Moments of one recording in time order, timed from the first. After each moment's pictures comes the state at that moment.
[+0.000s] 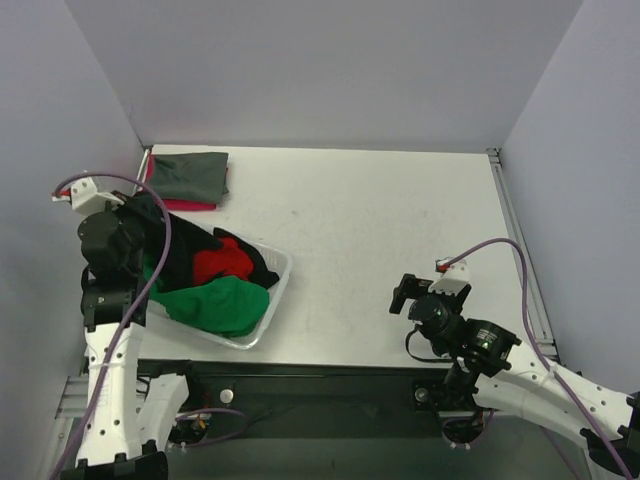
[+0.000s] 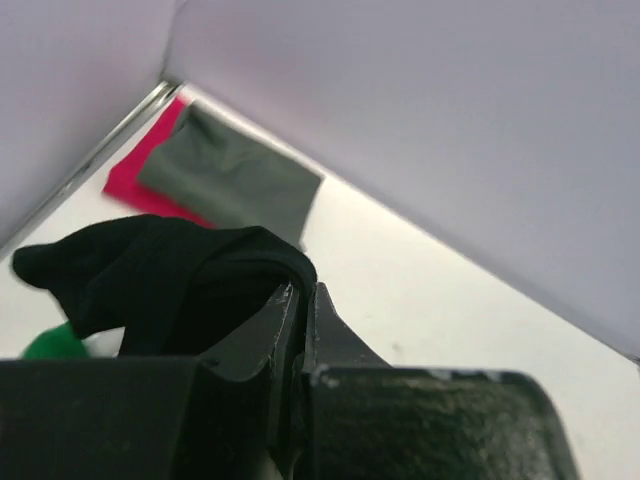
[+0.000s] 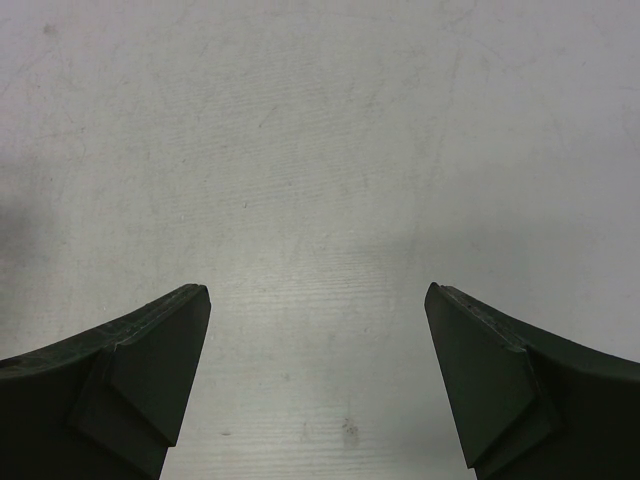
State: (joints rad) left arm 0.12 0.78 0.92 -0.25 -0.13 -0.52; right arm 0.98 0.58 0.47 -0.62 0.83 0.78
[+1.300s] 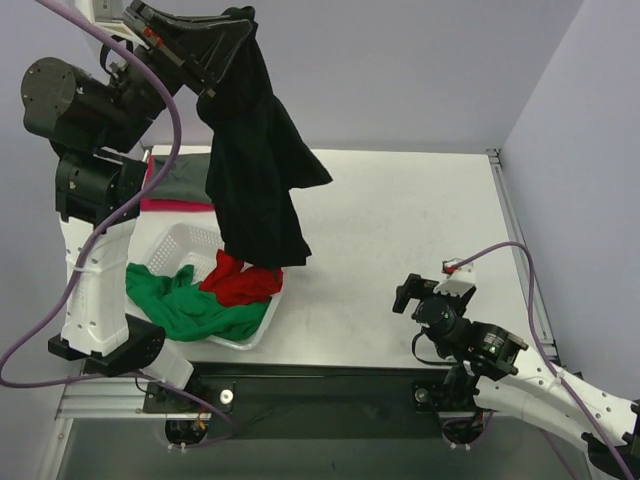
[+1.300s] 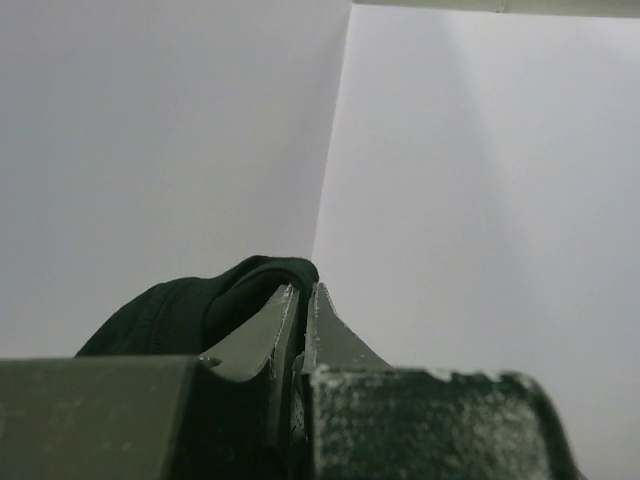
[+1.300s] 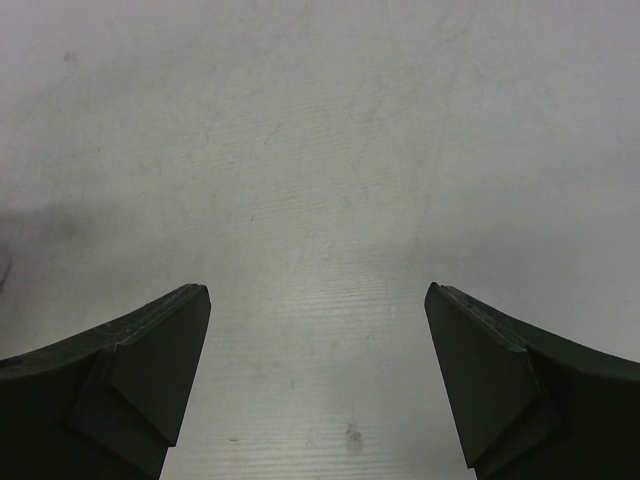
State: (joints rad) left arm -0.36 1.54 2.43 -0.33 0.40 -0.45; right arm 0.97 0.53 0.47 -0.62 0.84 0.78
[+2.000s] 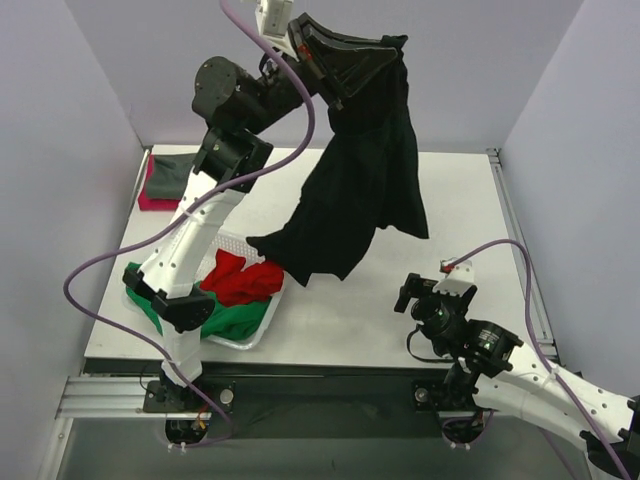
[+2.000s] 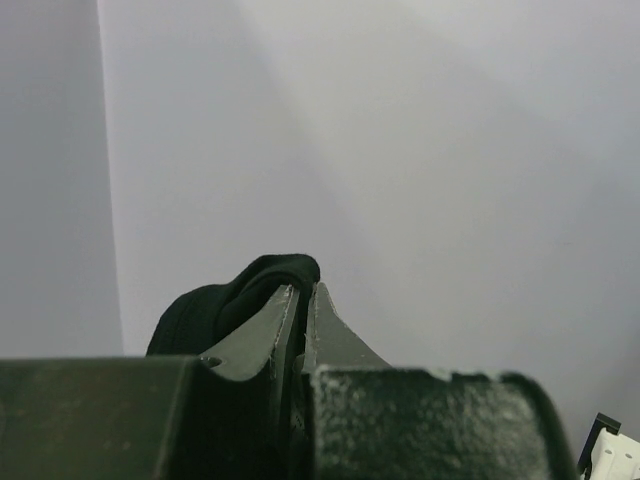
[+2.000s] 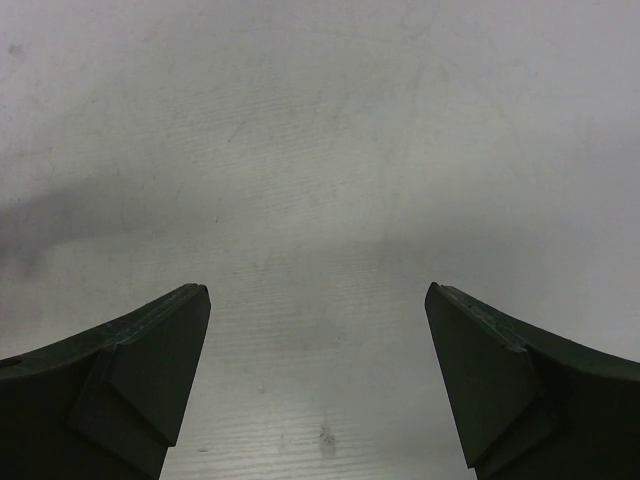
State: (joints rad) left arm -0.71 1.91 2.57 0.05 0.50 -0.52; right arm 0.96 0.56 0.47 -0.65 0.87 0.78
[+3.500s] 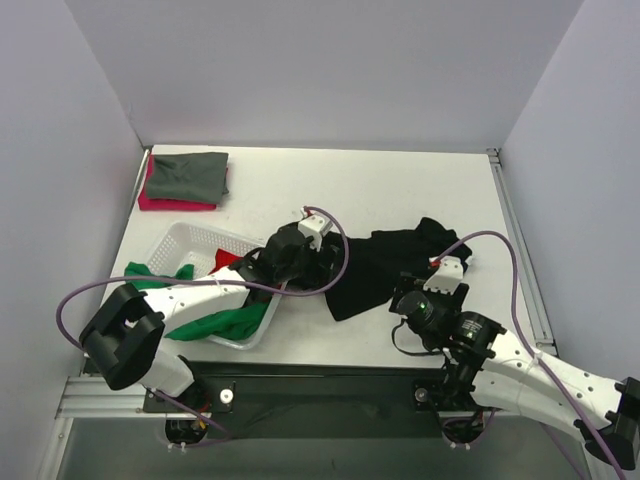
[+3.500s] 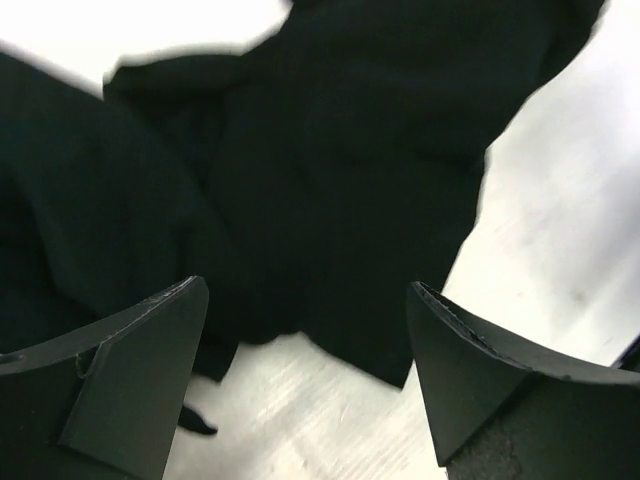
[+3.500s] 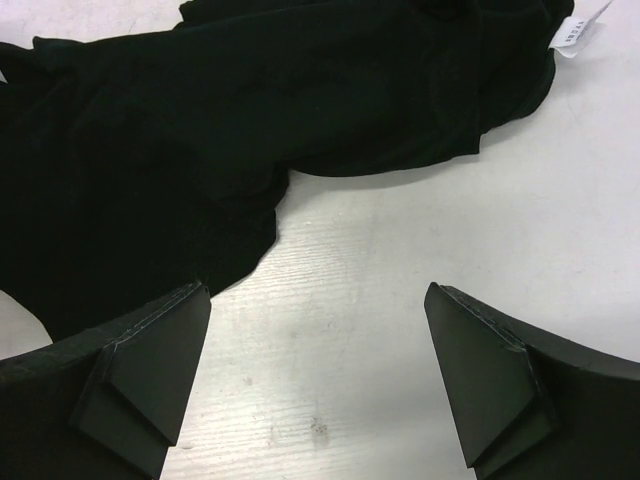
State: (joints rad) left arm -0.83 1.46 0.87 0.10 0.01 -0.29; right arm 0.96 0.70 0.50 -0.69 0.87 0.84
